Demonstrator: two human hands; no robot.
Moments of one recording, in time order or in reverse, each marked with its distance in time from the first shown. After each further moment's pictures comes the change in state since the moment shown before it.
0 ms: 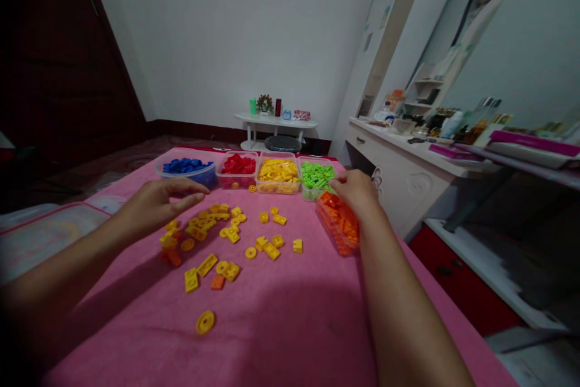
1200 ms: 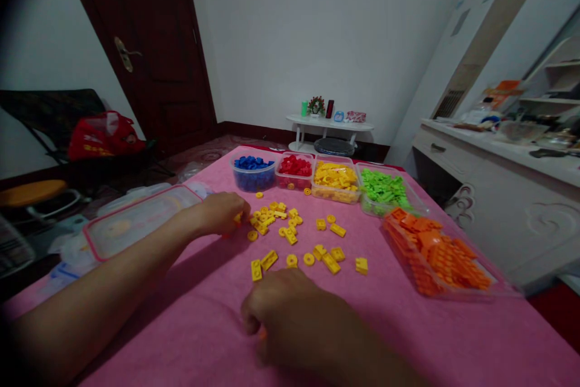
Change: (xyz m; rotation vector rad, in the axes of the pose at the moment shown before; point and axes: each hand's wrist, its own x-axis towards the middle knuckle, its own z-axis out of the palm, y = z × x) left_hand -0.018 0.005 -0.019 0.691 -0.610 -0.198; right_hand -0.168 -0.164 0.051 -0.001 -1.012 -0.750
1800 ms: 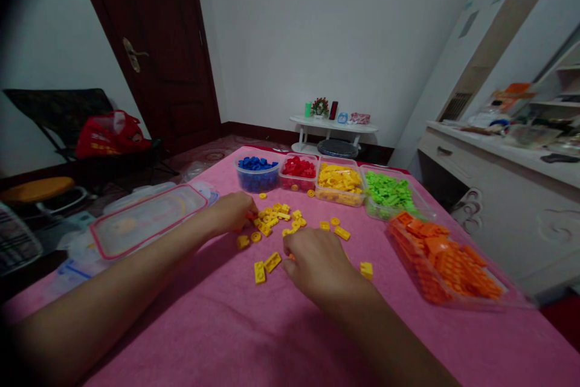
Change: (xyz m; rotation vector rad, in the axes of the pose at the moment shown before) left_hand 0.017 0.002 0.012 -0.150 0.082 -0.106; right_hand 0.020 0.024 -0.028 -0.271 0.234 0.264
